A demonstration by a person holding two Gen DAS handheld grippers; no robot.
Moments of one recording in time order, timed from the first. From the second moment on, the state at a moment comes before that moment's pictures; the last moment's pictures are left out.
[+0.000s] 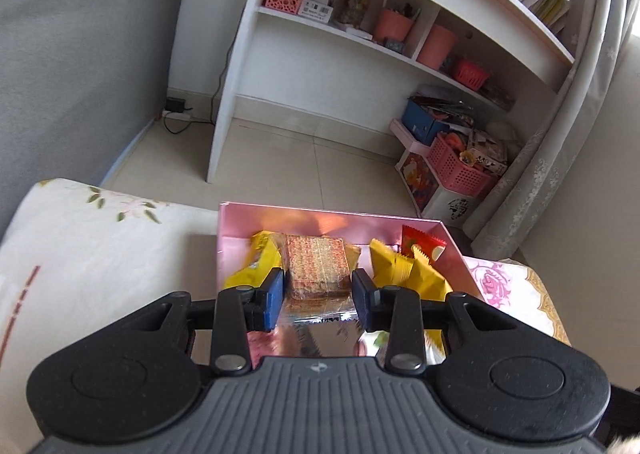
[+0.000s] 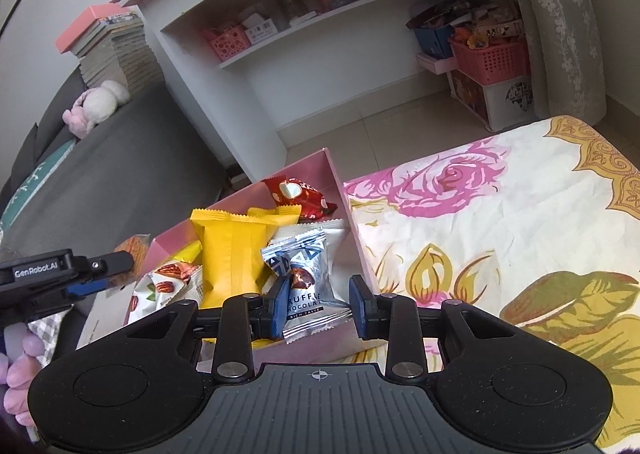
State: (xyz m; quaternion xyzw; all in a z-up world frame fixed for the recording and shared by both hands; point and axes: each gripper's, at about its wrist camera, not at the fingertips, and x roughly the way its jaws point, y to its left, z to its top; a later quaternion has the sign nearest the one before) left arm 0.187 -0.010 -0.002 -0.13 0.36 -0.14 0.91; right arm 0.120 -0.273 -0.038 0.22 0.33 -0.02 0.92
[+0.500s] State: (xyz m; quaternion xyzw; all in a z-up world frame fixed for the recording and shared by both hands) left arm 0.214 -0.044 -0.016 -0.10 0.38 -0.19 0.90; right arm 0.132 -0.276 -0.044 0.23 0.33 -0.01 0.92
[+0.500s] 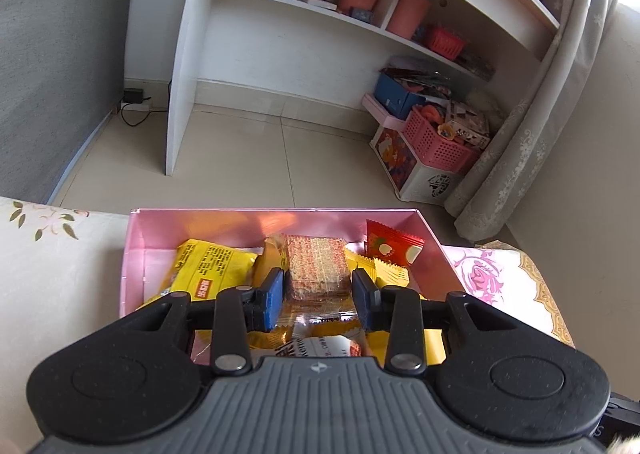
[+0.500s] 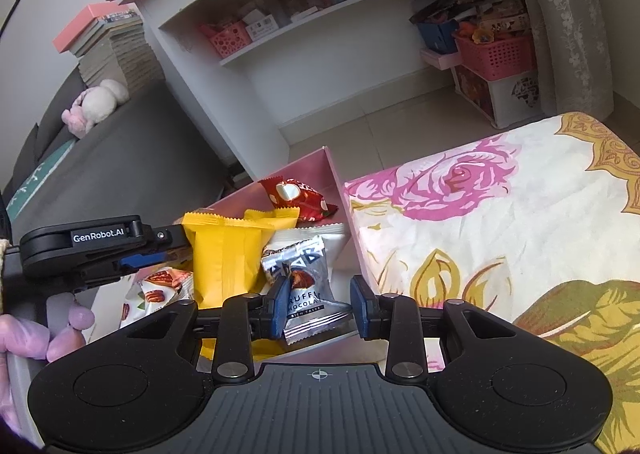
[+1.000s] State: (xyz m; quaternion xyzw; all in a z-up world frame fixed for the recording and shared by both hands) left arm 0.179 -0.022 0.013 -0.09 0.36 -0.16 0.91; right arm 0.115 -0.274 -0.024 0.25 0.32 0.01 0.91
